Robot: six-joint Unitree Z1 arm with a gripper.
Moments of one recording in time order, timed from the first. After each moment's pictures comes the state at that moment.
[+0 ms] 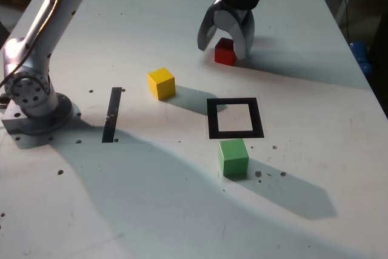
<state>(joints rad) 0.34 2.27 -1.83 1.37 0.24 0.66</state>
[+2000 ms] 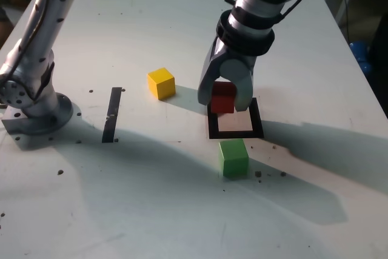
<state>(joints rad) -0.06 2.17 -1.71 1.40 0.04 0.09</state>
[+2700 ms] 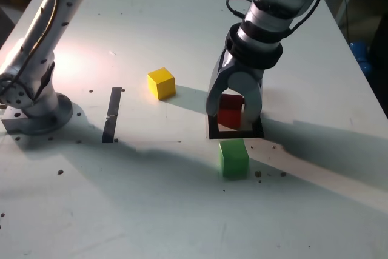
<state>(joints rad) -0.07 2.23 -1.73 1.38 0.02 0.10</state>
